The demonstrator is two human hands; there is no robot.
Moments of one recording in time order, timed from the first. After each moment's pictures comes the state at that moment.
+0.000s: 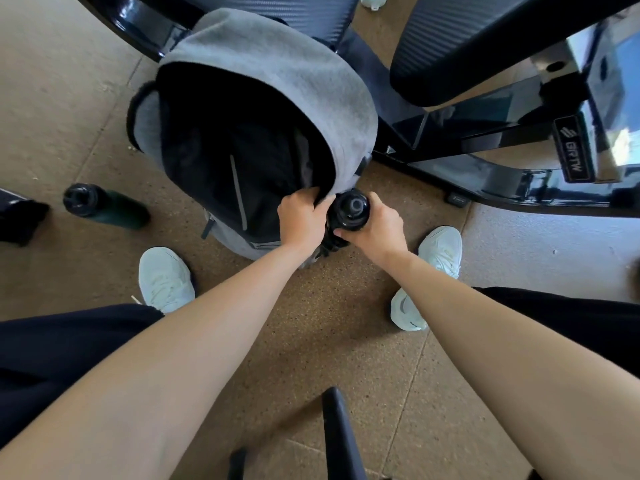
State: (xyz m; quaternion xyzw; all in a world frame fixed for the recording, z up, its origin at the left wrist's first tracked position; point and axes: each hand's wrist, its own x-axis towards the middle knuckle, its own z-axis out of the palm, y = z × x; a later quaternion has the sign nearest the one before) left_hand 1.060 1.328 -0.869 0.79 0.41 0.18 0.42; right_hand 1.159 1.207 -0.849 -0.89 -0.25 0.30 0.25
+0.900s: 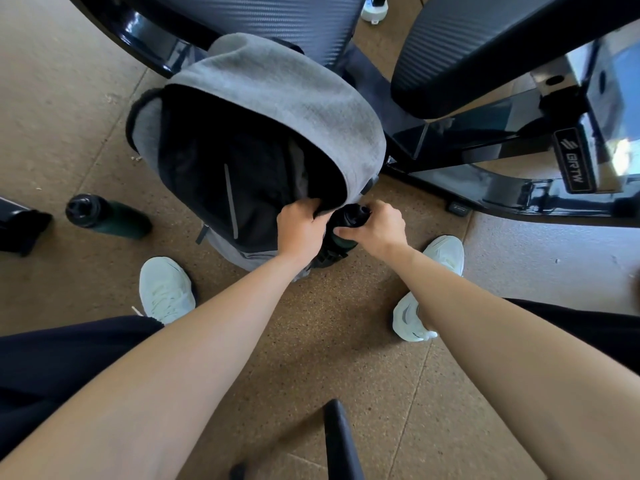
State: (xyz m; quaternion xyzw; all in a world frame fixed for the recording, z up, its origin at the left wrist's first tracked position) left_hand 1.059 1.333 -0.868 0.80 0.39 0.16 0.43; right_hand 1.181 1.221 -0.862 -0.90 -0.21 0.32 0.20
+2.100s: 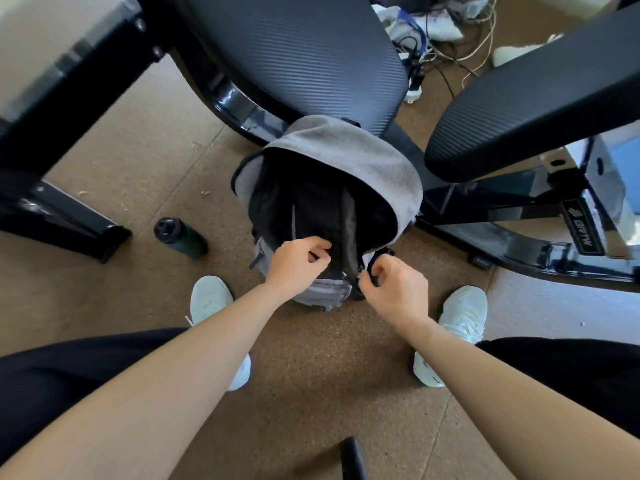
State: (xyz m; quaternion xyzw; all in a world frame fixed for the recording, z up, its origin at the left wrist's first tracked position) left_hand 0.970 1.379 -0.808 0.80 0.39 0.02 0.45; right_hand 1.097 1.214 -0.779 -0.89 -0.38 0.13 0.21
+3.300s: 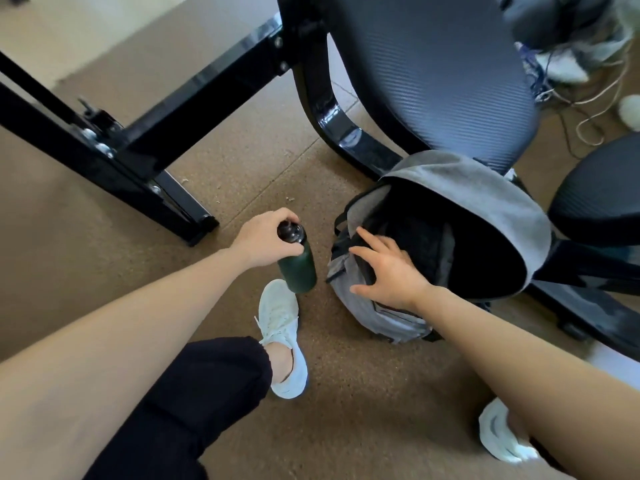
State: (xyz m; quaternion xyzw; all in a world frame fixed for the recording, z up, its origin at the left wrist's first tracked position) left_hand 0.823 1.549 -0.775 0.80 0.49 -0.05 0.33; right_hand 1.045 1.384 -0.770 -0.70 -0.63 0.33 0.00
